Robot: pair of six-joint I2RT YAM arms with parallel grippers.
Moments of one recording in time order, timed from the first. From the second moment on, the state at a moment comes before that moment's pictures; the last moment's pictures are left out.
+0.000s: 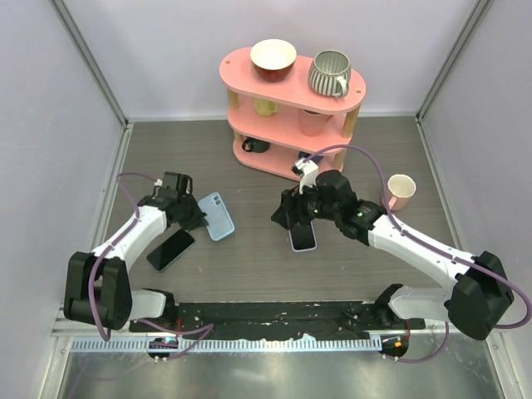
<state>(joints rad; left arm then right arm) -0.18 1.31 0.80 -0.53 0.09 -0.74 0.71 1.22 0.86 -0.14 -0.24 0.29</state>
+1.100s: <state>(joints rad) -0.42 1.29 0.96 -0.68 -0.25 -1.21 0.71 1.22 0.85 -0.16 -0.17 0.28</state>
